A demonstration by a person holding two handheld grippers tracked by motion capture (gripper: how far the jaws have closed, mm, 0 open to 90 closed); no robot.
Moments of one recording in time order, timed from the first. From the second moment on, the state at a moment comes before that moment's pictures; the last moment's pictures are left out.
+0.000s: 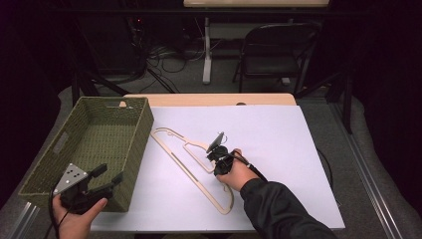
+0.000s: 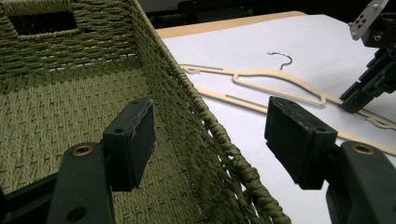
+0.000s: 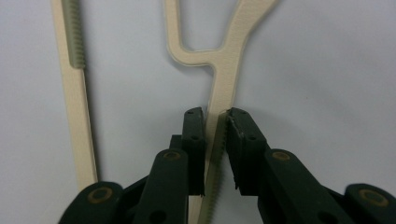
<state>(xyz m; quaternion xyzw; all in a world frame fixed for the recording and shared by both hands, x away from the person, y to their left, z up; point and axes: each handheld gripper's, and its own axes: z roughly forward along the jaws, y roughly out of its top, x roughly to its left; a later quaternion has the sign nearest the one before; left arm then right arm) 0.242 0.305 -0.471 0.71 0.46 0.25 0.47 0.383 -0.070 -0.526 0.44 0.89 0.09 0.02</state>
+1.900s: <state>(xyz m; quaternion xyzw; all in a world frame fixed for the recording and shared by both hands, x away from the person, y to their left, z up) 0.333 0.158 -0.496 0.85 0.34 0.10 0.39 0.320 -0.172 -0.507 0.12 0.95 0.12 0.24</state>
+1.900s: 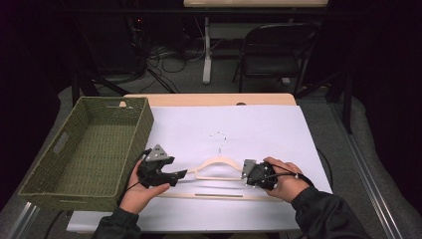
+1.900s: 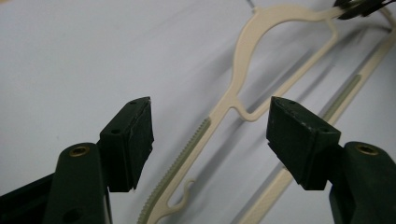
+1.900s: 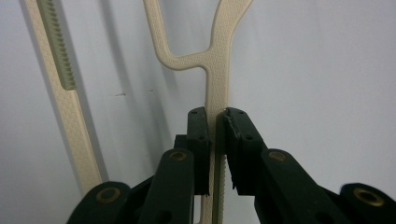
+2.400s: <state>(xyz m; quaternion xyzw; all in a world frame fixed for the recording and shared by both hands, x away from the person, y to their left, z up) 0.364 0.125 -0.522 0.89 0.29 0.03 0.35 0.317 -0.174 -0.508 0.10 0.95 0.12 0.26</state>
